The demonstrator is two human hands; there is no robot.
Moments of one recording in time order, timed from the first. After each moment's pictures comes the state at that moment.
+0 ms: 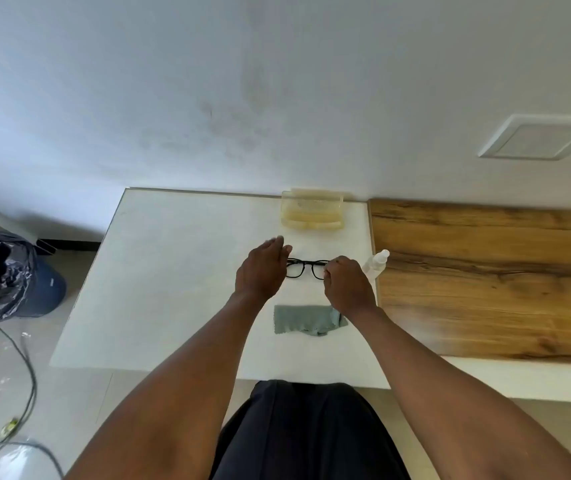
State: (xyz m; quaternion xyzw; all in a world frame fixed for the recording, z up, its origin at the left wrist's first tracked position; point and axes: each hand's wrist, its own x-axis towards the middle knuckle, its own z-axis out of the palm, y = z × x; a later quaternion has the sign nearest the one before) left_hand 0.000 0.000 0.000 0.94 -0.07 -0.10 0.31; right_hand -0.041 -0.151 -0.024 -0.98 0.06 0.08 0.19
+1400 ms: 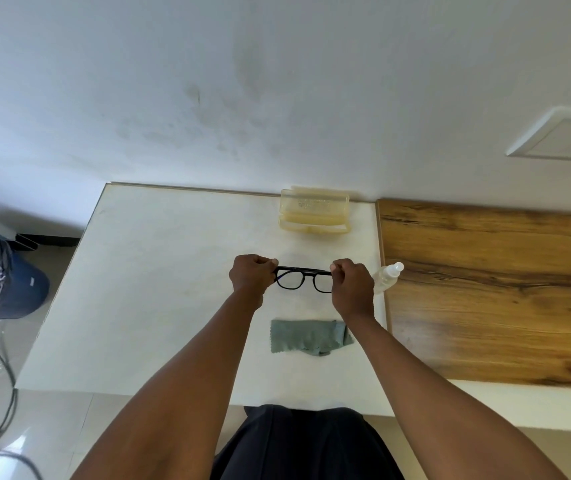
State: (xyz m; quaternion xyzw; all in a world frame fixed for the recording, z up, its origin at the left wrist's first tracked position) left_hand 0.041 -0.004 -0.050 0.75 0.29 -0.18 0.57; right_hand -0.012 -0.157 -0.070 -0.91 0.21 -0.02 0.34
